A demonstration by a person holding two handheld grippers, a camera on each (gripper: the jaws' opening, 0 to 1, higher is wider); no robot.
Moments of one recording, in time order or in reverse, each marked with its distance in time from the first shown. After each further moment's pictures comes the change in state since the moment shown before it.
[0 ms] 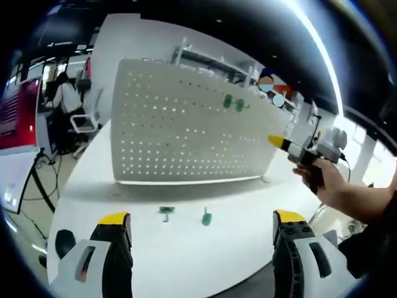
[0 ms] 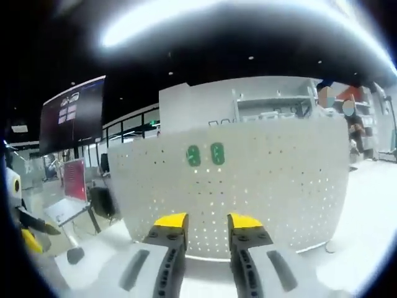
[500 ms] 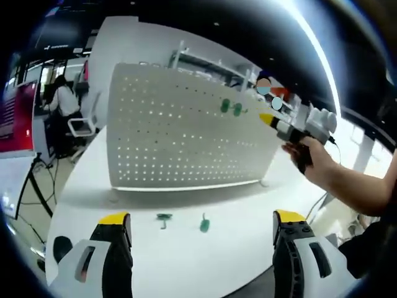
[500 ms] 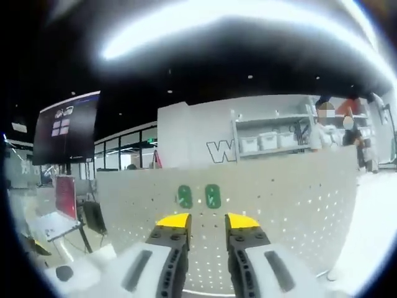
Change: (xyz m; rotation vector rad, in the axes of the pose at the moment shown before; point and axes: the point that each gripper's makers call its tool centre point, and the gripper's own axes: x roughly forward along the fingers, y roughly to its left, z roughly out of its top) left arm 0.008 -0.005 0.011 0.009 -0.031 -0.015; right arm 0.037 -0.011 0.061 -0.007 -0.169 -0.047
